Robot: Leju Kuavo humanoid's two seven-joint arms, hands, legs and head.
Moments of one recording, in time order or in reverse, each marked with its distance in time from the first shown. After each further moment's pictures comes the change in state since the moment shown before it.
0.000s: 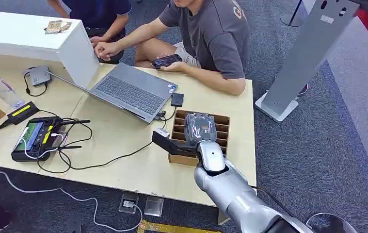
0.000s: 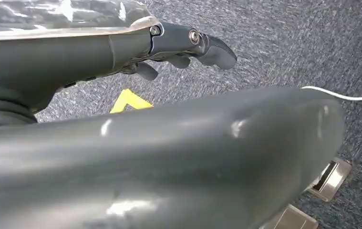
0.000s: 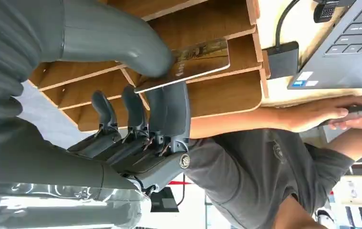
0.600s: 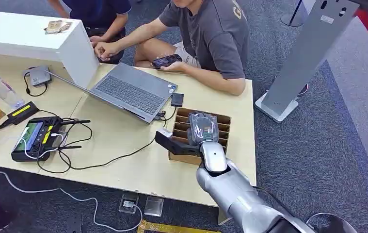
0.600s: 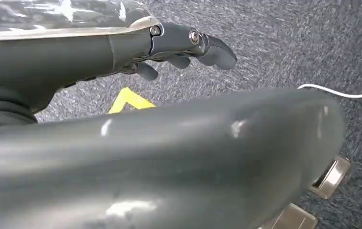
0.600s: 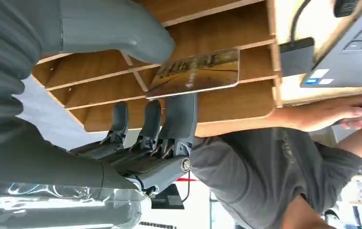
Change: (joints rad) left arm 0.000 0.000 0.000 0.000 0.000 -0.005 -0.001; right arm 0.002 -0.010 0.000 0.002 0.015 -0.011 0.002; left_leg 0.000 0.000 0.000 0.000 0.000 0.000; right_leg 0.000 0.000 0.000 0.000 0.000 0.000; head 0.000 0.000
